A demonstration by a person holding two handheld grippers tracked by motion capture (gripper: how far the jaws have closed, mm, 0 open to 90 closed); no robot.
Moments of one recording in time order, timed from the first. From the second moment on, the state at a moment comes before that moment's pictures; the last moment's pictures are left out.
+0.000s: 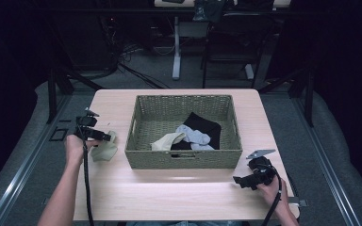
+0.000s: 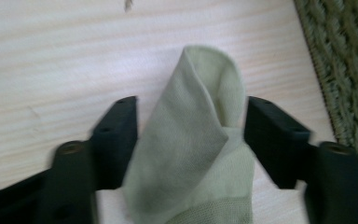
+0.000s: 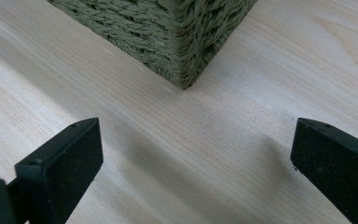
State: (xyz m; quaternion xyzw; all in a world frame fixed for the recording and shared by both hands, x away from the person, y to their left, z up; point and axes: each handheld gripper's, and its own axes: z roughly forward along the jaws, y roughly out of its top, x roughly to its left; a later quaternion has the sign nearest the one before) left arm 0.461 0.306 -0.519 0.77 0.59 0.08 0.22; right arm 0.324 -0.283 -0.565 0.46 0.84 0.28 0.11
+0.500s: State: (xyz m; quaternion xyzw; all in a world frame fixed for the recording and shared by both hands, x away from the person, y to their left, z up) left arm 0.448 0.289 -0.444 0.77 0.56 0.12 0.29; right arm 0.324 -0.283 -0.567 0.46 0.83 0.28 0.11
